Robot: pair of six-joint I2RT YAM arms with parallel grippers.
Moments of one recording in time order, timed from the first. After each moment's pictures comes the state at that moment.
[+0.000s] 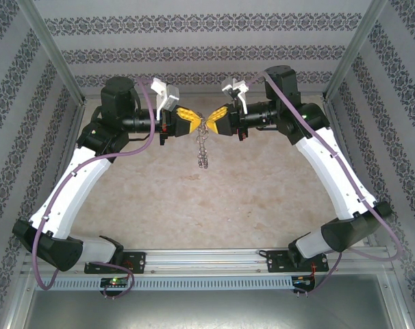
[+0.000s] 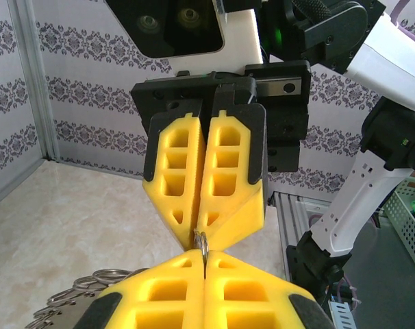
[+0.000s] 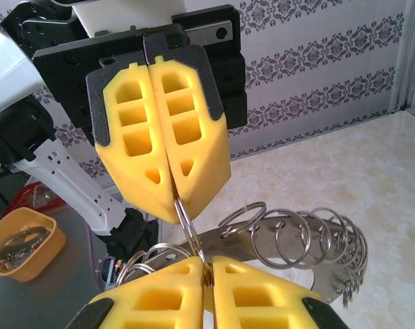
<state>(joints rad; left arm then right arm) -0.39 1.33 1.55 -0.44 1.00 0.07 0.44 1.48 1.76 -0.77 -1.06 -0.14</state>
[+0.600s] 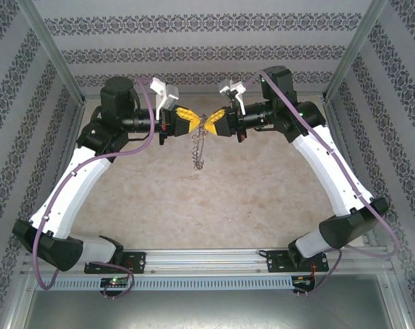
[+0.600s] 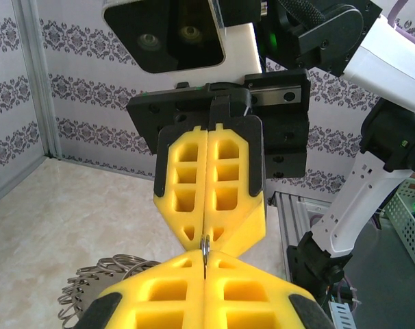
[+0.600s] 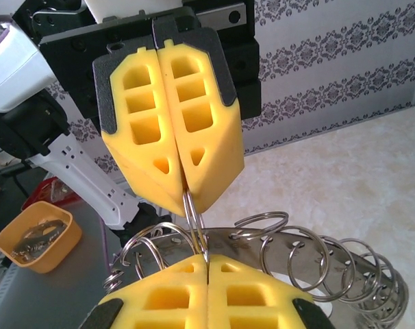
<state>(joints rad) -0.38 1.33 1.55 -0.43 1.00 0.06 0.45 1.51 1.77 -0.80 -1.10 -0.16</state>
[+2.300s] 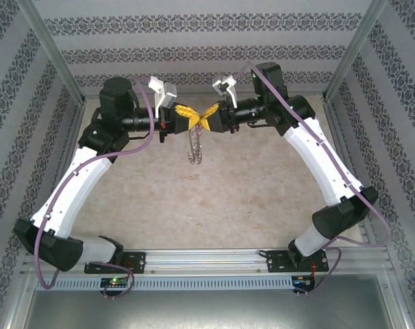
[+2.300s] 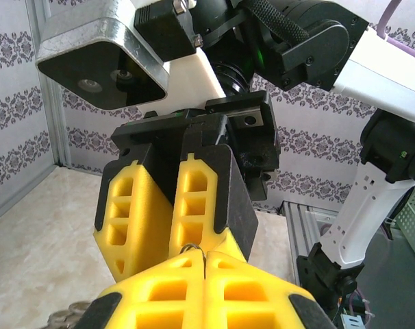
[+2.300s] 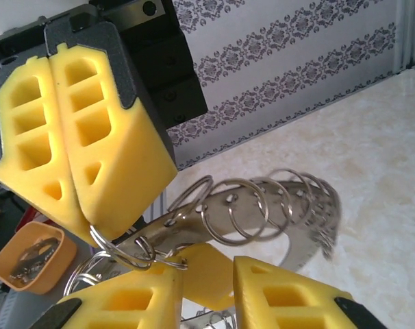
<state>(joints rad) -0.37 1.33 1.50 -0.33 1.00 0.02 0.46 1.60 1.83 -0.79 -1.02 -0.06</state>
